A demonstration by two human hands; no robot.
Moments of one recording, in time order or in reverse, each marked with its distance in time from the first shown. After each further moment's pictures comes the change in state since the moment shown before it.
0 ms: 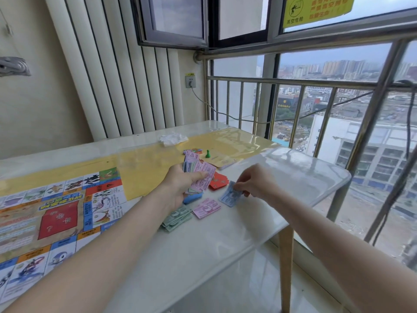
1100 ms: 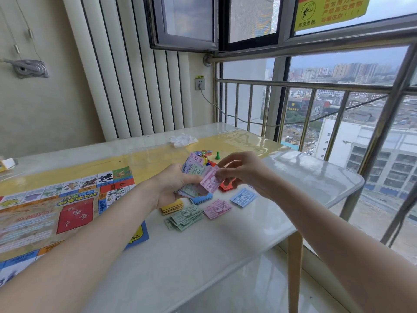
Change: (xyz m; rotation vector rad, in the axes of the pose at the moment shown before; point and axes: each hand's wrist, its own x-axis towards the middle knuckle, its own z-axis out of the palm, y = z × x) left_hand -0.018 0.019 -0.036 0.086 -0.220 -0.063; right_hand -0.012 -0.056 -0.002 0.436 -0.225 -0.147
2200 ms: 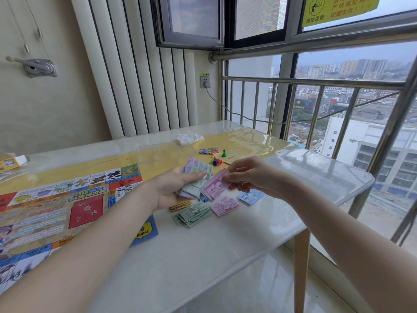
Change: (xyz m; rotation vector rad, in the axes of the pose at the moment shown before) left_hand -0.008 -0.006 -0.013 -0.105 -0.021 -0.107; right_hand -0.001 0.011 -0.004 0.076 -0.236 0.036
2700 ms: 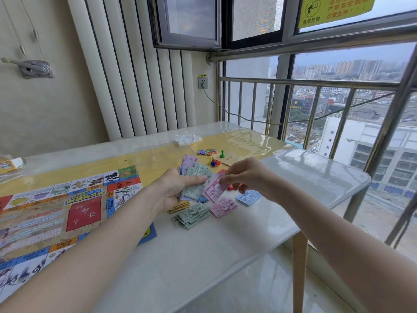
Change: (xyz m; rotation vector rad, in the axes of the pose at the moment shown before) left_hand 0.006 -0.004 0.006 -0.027 0.124 0.050; right_hand 0.003 0.000 0.009 -0.115 0.147 0.015
